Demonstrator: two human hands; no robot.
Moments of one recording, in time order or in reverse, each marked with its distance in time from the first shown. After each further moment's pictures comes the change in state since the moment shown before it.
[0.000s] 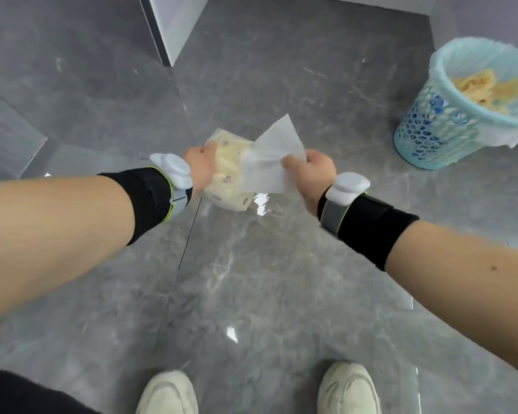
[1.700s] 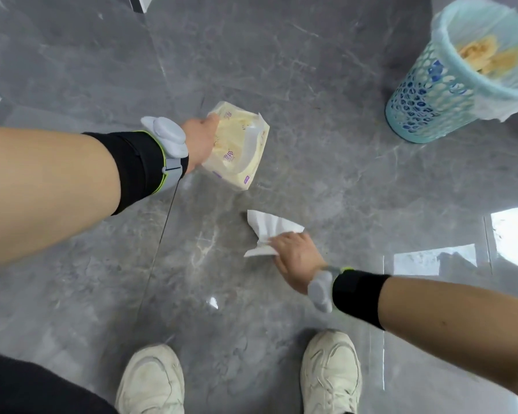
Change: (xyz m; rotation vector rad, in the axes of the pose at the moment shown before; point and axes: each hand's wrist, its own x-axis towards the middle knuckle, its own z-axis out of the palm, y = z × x) left_hand -0.004 0.003 0.031 -0.131 -0.082 -0.053; right_hand -0.107 0.164 -0.020 -0.973 -0.478 -0.576
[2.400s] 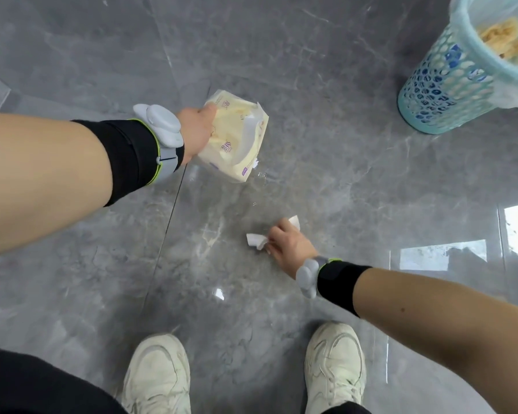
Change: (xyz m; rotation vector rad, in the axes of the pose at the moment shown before) left_hand -0.003 -0.008 -0.013 0.014 0.026 0.011; right_hand 0.020 -0.008 0.022 0.232 -0.020 0.133
